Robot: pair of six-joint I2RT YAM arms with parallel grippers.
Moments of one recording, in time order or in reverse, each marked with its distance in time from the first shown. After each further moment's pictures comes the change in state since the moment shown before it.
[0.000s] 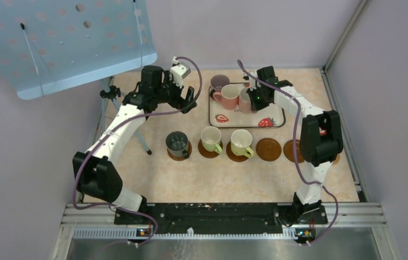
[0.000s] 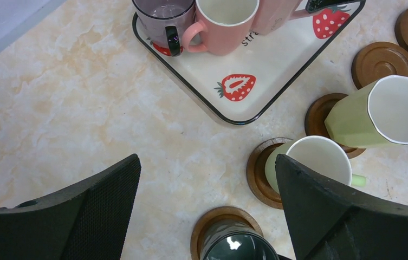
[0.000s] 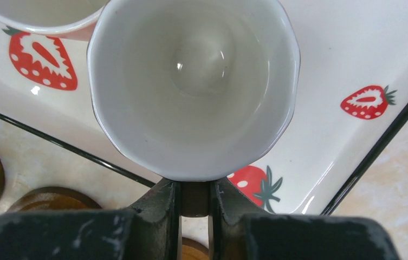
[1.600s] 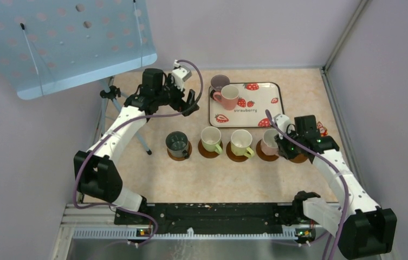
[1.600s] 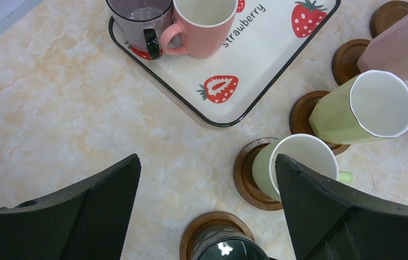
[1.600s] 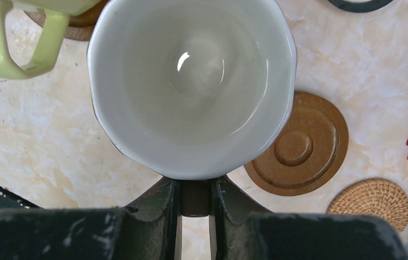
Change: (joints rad) left arm 0.000 0.000 -0.050 0.052 0.072 -0.008; right arm -0.138 -0.946 -0.790 -0.150 -0.127 -0.241
